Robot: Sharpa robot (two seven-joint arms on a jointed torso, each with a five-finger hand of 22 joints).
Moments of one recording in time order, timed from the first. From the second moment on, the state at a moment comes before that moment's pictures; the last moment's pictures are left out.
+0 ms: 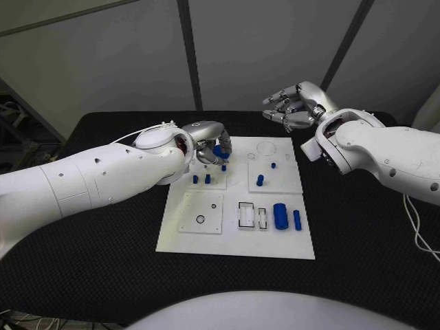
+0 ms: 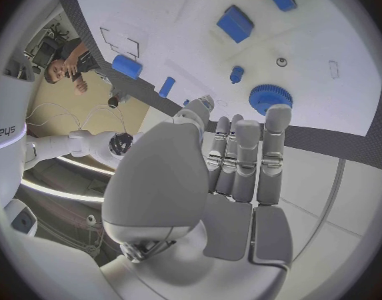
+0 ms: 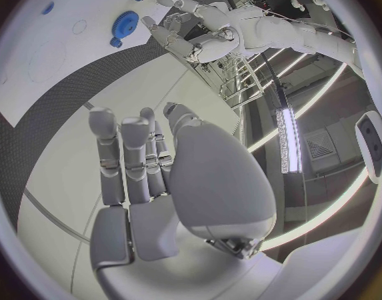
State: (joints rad) left arm 1.21 -0.55 -0.05 1.24 -1.42 -0.21 -0.02; left_hand 1.50 -0.22 0.22 0.20 0.31 0.95 0.12 0.20 0.21 0.93 0.10 0.38 0.15 1.27 0.03 1.08 0.85 0.13 1.18 0.13 0.69 1.25; right arm 1.22 -0.75 0.03 1.39 -0.84 -0.48 0.10; right_hand 1.48 -0.14 0.19 0.26 0.39 0.95 0.16 0.12 0.07 1.04 0.07 0.59 0.60 1.42 -0.01 0.89 0.87 0.14 1.15 0.10 1.02 0.89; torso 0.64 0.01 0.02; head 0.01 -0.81
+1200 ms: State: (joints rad) left arm 1.18 -0.48 -0.05 1.16 -1.52 -0.12 -0.04; left_hand 1.53 -0.19 0.22 0.20 0.31 0.98 0.12 0.17 0.18 0.96 0.10 0.37 0.12 1.33 0.03 1.21 0.92 0.13 1.23 0.13 0.80 1.31; right arm 1.22 -0.74 0.03 1.39 -0.84 -0.48 0.10; right_hand 1.48 -0.14 0.20 0.26 0.39 0.95 0.16 0.12 0.07 1.04 0.07 0.58 0.59 1.42 -0.01 0.88 0.87 0.14 1.15 0.10 1.02 0.89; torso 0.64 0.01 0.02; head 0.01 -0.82
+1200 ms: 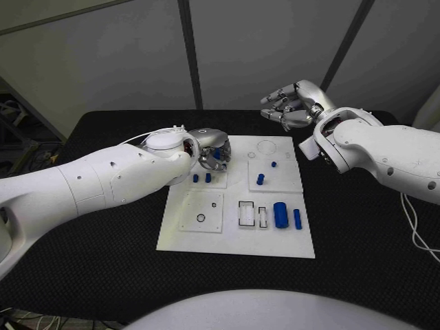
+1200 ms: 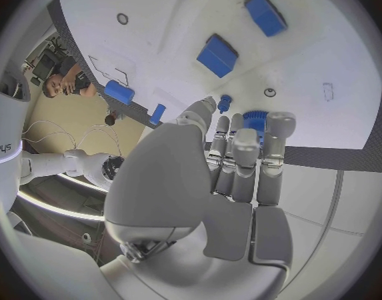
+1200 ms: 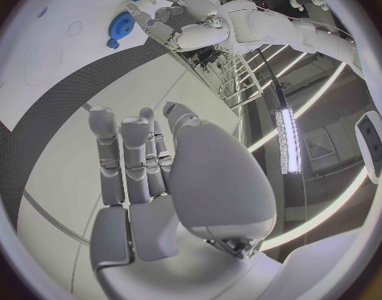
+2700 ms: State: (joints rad) left arm 1.17 -0.46 -0.05 1.12 -1.53 -0.09 -0.03; left_hand 1.57 -0.18 0.34 0.16 0.31 1.07 0.13 0.15 0.16 1.10 0.07 0.34 0.10 1.38 0.00 1.32 0.99 0.13 1.31 0.10 1.00 1.31; right arm 1.22 -0.74 0.03 1.38 -0.84 -0.47 0.10; right_hand 1.48 -0.14 0.20 0.26 0.39 0.95 0.16 0.12 0.07 1.04 0.07 0.58 0.58 1.42 -0.01 0.88 0.87 0.14 1.15 0.10 1.02 0.89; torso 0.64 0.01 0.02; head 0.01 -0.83
